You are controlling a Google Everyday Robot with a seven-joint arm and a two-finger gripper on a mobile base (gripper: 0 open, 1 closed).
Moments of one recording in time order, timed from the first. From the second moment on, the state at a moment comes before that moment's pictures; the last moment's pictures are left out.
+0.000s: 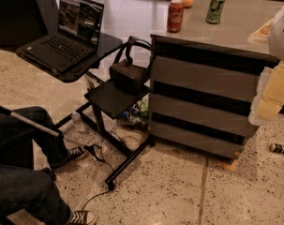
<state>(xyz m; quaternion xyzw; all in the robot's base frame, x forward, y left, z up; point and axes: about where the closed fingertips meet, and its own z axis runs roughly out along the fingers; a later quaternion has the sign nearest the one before) 0.438 -0.216 0.980 -0.60 0.78 -0.04 0.17</state>
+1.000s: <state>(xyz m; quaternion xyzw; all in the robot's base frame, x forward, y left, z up) 0.438 -0.216 0.980 -0.60 0.78 -0.04 0.17</state>
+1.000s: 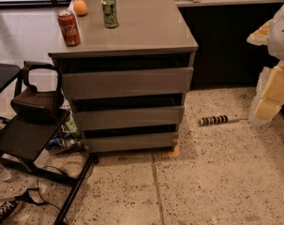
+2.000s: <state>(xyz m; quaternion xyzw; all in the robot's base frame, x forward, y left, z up) 0.438 -0.216 0.980 -0.60 0.78 -0.04 0.17</state>
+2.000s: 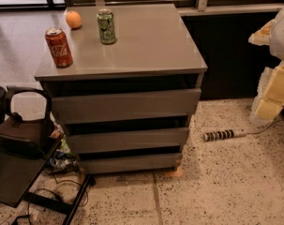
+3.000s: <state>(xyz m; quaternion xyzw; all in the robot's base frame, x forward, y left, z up) 0.438 -0.216 0.980 -0.60 0.78 -0.04 0.17</state>
